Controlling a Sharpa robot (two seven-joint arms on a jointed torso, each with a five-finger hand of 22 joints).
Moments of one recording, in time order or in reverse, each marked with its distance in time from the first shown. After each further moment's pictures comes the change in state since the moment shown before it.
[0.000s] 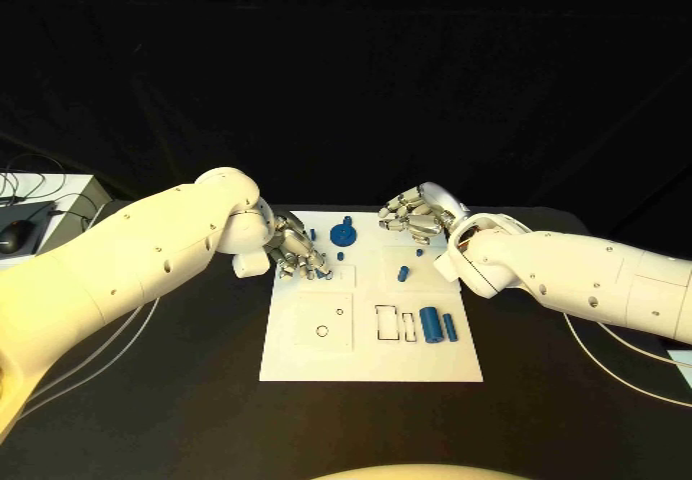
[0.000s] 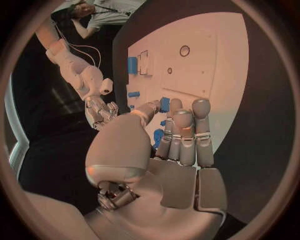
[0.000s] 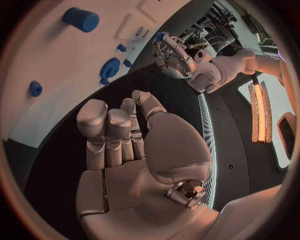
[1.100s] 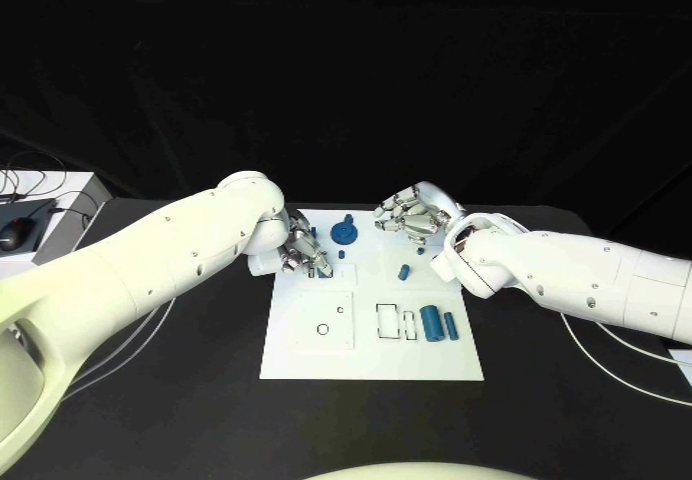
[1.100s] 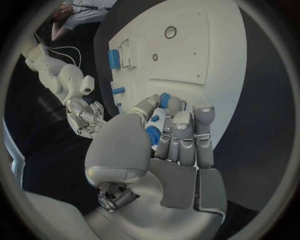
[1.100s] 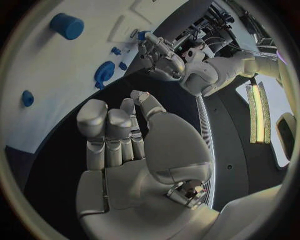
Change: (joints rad) left arm 0.002 0.084 -0.043 -0.081 -0.118 -0.073 -0.012; left_hand 0.055 -0.049 -0.073 -0.073 0.012 0.152 0.003 -0.189 -0.004 0.117 -0.012 -0.115 0.116 0.096 -0.032 -0.011 0.176 -0.055 0.077 -0.053 0.072 0.049; right arm 0.000 0.009 0.000 0.014 -0.011 0.001 0.001; right_hand 0.000 0.000 0.022 -0.022 0.002 0.005 0.012 -0.039 -0.032 -0.003 0.004 0.000 0.000 0.000 0.000 0.000 0.002 0.000 0.000 0.000 0.000 0.000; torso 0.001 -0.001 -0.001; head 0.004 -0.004
